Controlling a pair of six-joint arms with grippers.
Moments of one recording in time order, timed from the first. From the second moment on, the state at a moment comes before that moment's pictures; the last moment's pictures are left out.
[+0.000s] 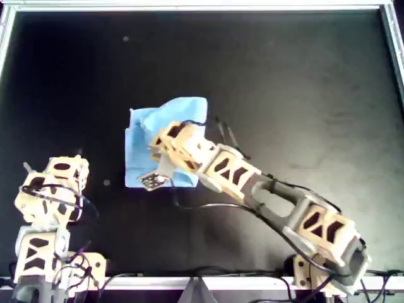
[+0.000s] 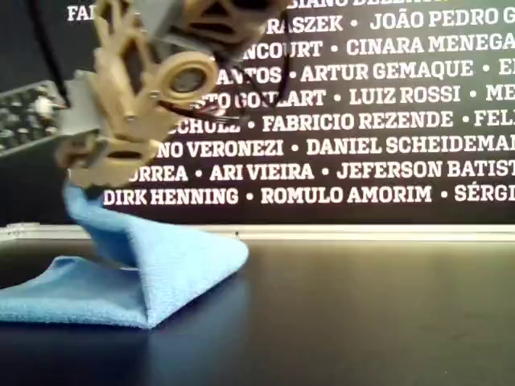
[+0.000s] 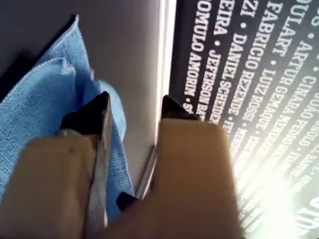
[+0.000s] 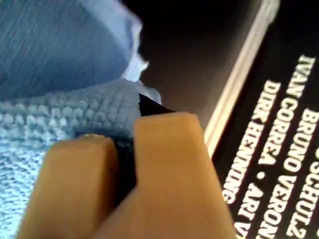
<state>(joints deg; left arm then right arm) 3.3 170.2 173.6 7.4 11.3 4.8 56.8 53.8 58.8 25.3 0.7 4.0</state>
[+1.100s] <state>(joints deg) 3.3 170.2 173.6 7.4 11.2 4.8 59.9 36.0 40.3 25.3 0.8 4.4</state>
